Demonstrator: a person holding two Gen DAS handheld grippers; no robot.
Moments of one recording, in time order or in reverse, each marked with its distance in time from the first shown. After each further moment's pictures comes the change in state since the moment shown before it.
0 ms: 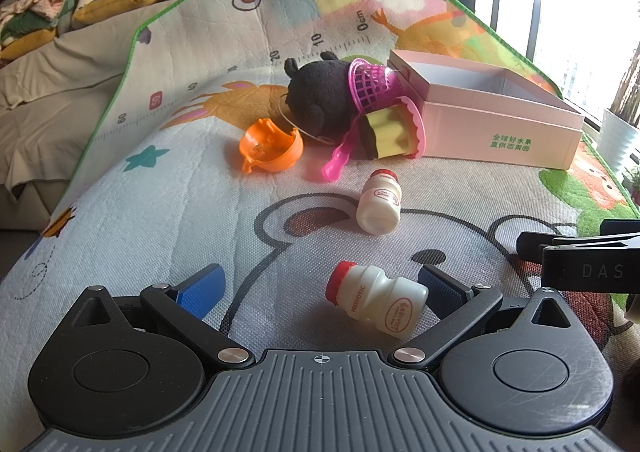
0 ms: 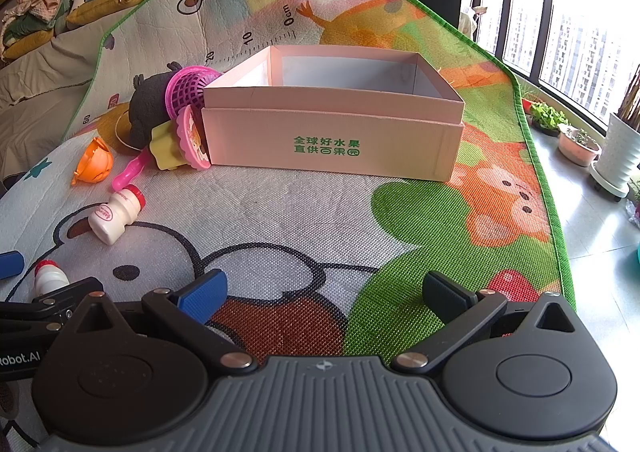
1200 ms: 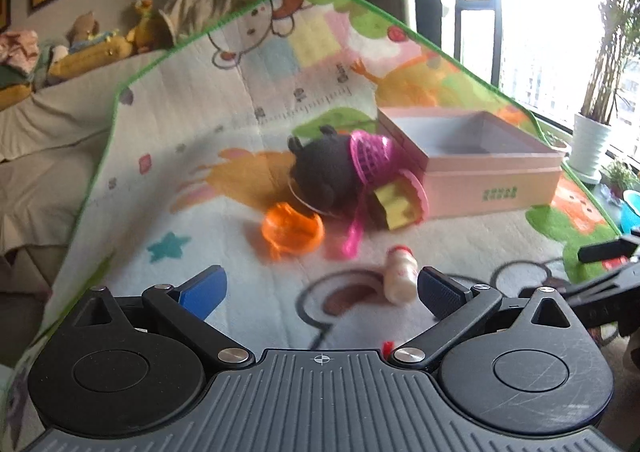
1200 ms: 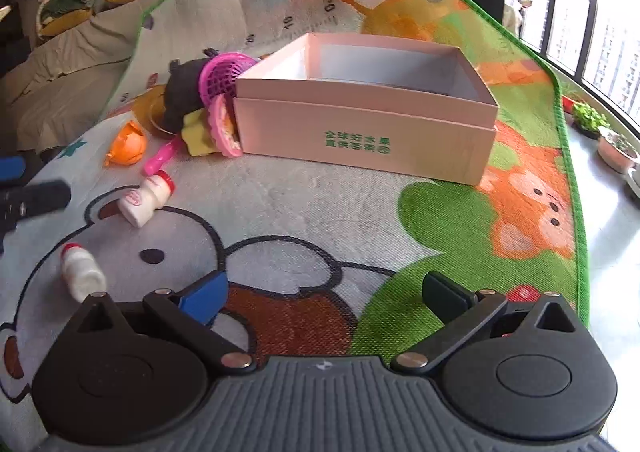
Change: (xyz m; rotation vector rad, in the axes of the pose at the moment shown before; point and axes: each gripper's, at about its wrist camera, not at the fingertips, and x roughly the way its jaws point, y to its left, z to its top) left arm -0.032 0.035 0.045 0.098 -0.134 -0.056; right arm -0.005 -0.008 0.010 -0.084 0.049 0.151
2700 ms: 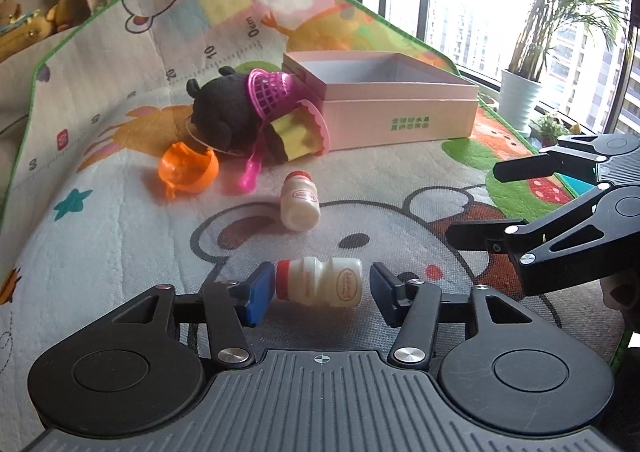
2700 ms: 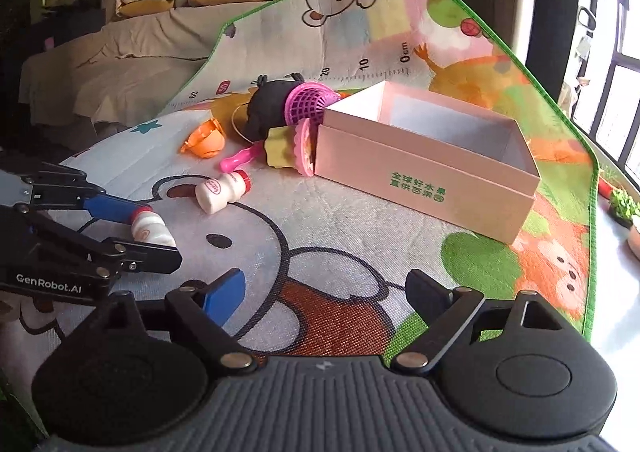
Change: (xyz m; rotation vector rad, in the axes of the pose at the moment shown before) left arm 0.014 -0.033 -0.038 0.093 0.133 -0.243; right arm -0.032 0.025 -0.014 -0.237 -0.112 0.079
